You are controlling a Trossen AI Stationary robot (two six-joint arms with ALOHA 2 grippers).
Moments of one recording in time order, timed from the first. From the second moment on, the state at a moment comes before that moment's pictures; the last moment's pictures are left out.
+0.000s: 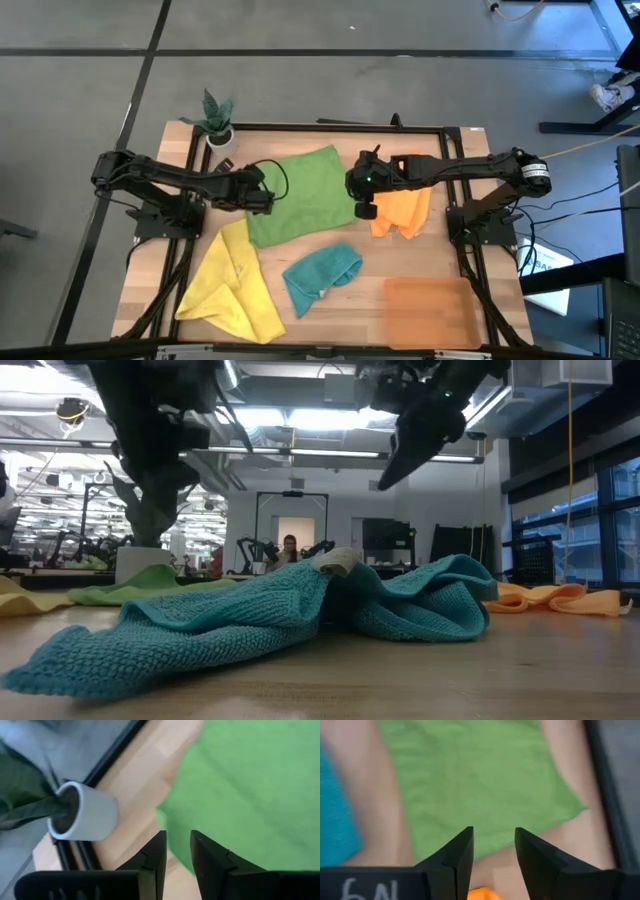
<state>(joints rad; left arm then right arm) -0.05 1.34 0.86 -1.03 -0.76 -0.80 -0.08 1.51 1.15 -0.58 0.14 -0.14</state>
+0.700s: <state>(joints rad) -0.30 1.34 0.75 -0.71 -0.47 -0.73 -0.09 1.51 0.89 -0.32 -0.08 -0.16</state>
